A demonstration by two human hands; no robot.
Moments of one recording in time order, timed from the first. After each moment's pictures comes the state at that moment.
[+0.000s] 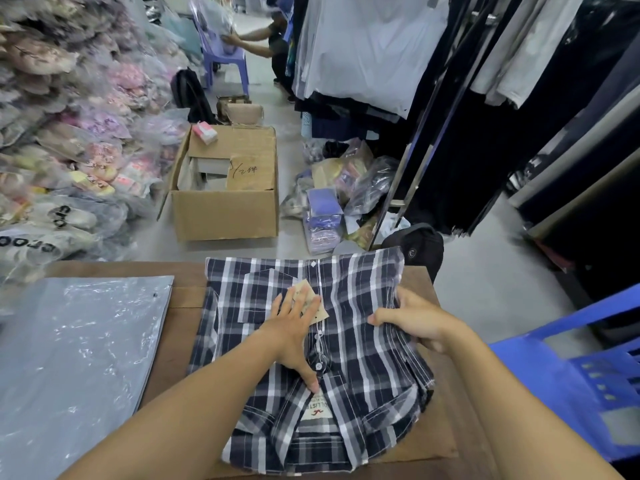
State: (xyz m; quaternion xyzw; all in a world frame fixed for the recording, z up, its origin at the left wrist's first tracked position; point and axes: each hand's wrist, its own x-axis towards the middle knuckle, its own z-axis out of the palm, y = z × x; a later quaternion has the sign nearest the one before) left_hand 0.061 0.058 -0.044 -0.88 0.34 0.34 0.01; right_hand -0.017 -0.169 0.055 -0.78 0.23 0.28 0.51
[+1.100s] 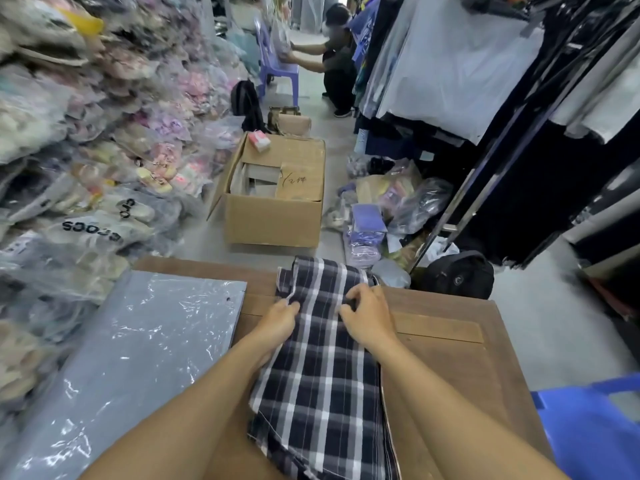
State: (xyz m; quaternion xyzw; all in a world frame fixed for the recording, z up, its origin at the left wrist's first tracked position) left_hand 0.093 0.181 -0.012 -0.72 -0.16 0.32 -0.59; right_hand 0.074 0.007 -0.003 -0.91 0.19 0.08 0.35
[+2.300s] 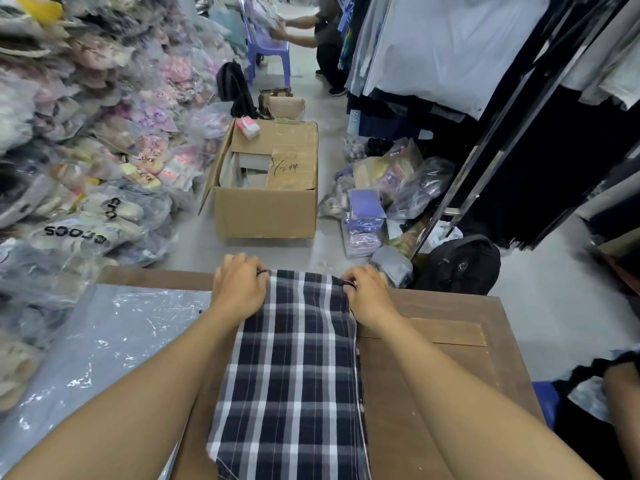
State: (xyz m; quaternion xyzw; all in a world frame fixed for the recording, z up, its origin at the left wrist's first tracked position) left_hand 0.181 0.184 -0.029 -0.98 0.04 0.04 -0.18; right_hand 0.135 -0.052 -0.044 -0.95 0.11 0.09 0.28
